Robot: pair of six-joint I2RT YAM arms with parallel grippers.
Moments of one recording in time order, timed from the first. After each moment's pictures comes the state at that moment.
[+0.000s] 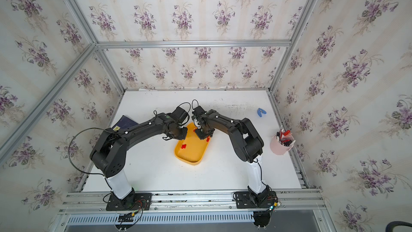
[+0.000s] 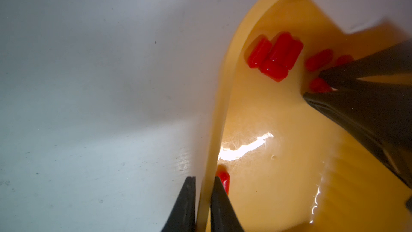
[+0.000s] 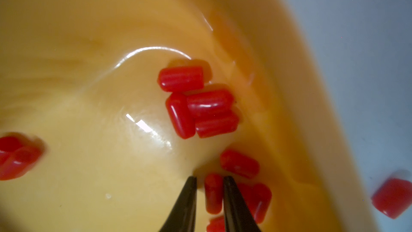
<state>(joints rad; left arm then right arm) -0.61 1.80 1.28 -0.75 -0.03 -0.41 0.67 2.06 1.47 -0.79 -0.03 -0.01</state>
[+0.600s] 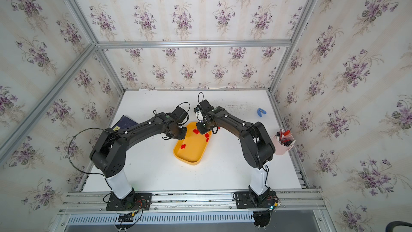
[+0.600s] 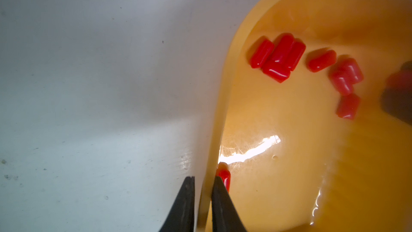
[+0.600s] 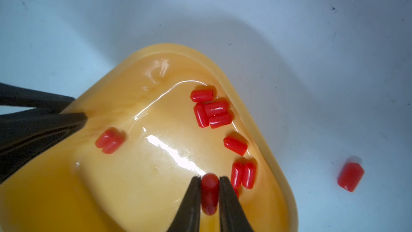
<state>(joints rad) -0.61 1.80 1.29 -0.77 -0.04 -0.41 0.61 1.87 1.40 -0.69 -0.19 0.05</state>
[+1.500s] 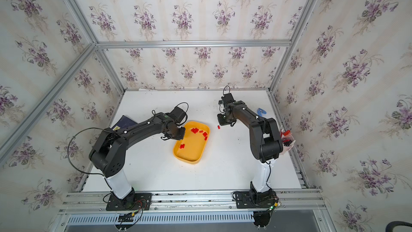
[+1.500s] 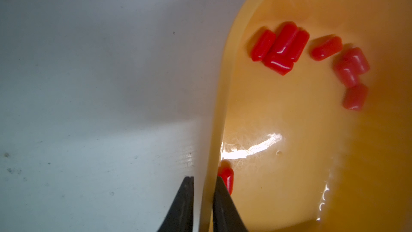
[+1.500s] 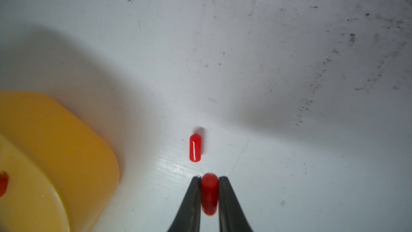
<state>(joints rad) -0.58 1.79 1.27 -0.78 -0.03 -0.41 0.32 1.94 1.42 -0.73 -0.10 0.01</state>
